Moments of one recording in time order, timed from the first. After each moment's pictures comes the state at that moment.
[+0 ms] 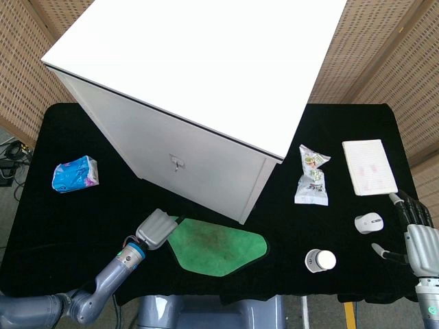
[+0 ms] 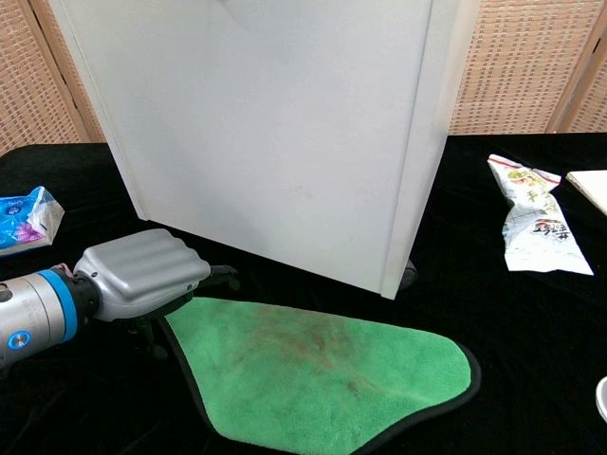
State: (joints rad) left arm -0.63 -1.64 -0.06 -1.54 1.21 0.88 0.88; right arm 0.06 -1.06 0.09 -1.68 -1.44 1.45 0.14
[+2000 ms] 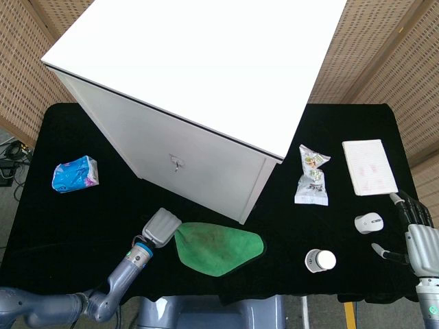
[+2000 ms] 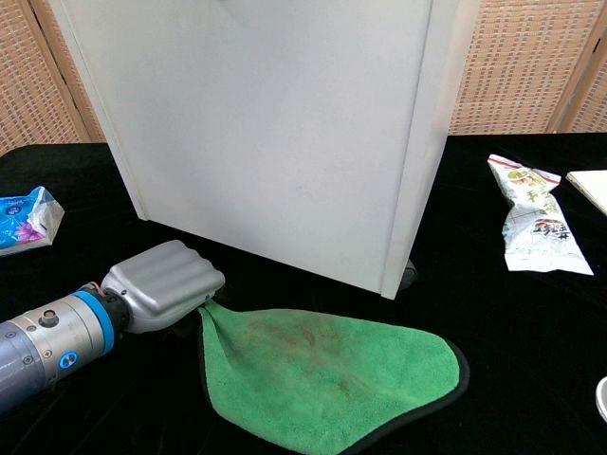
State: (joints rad) left arm -0.67 -1.81 -0.01 -1.34 1.17 0.99 0.88; right arm 0.06 -1.06 0.09 -1.67 -1.44 1.45 0.17
